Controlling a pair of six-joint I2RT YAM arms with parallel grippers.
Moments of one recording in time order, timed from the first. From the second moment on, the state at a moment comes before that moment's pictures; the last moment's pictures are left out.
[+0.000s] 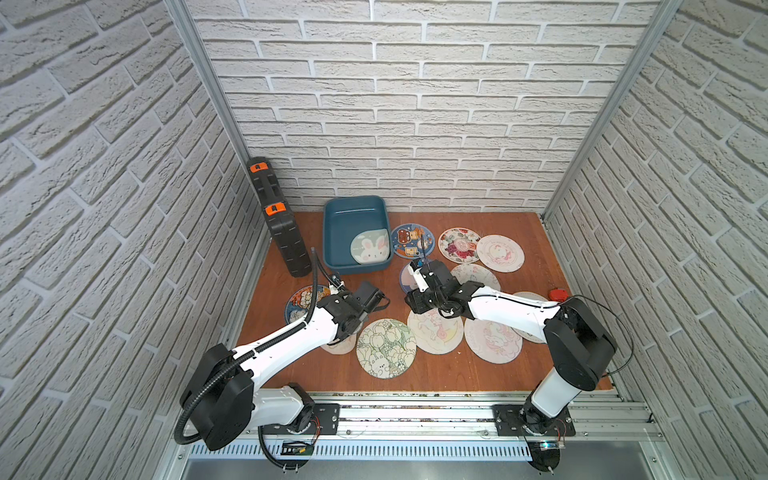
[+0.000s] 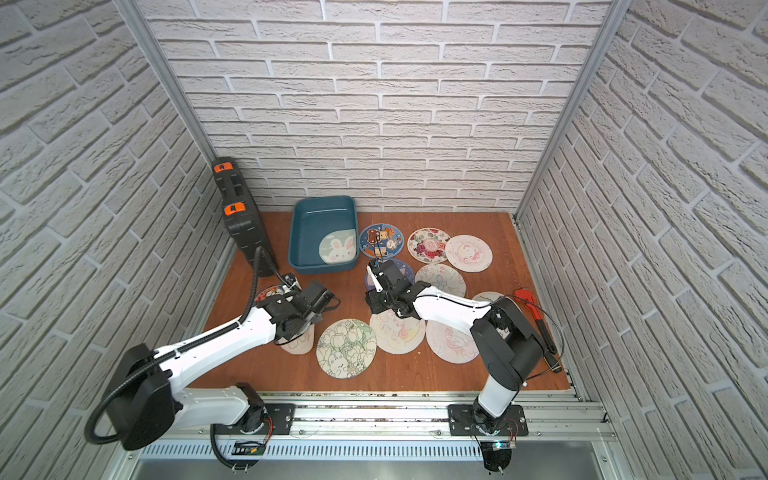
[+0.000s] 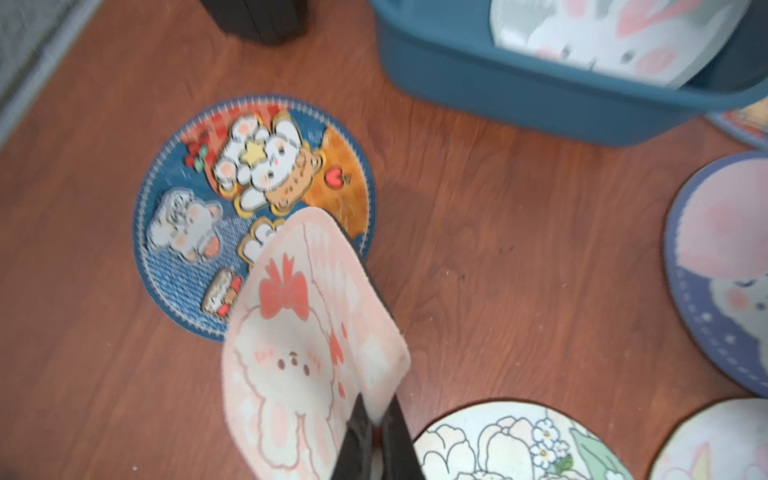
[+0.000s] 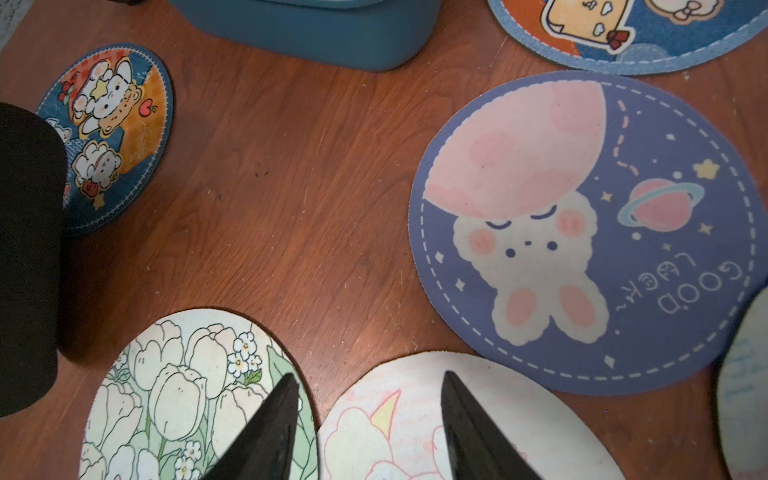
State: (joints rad) left arm -0.74 1.26 0.85 -0.80 -0.58 -1.02; right arm 0.69 1.69 1.05 -0.26 0.00 0.30
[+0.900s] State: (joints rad) left arm -0.51 1.52 1.33 -0.70 -0.64 -0.47; right arm 0.66 1.67 1.02 -0.29 0.08 0.30
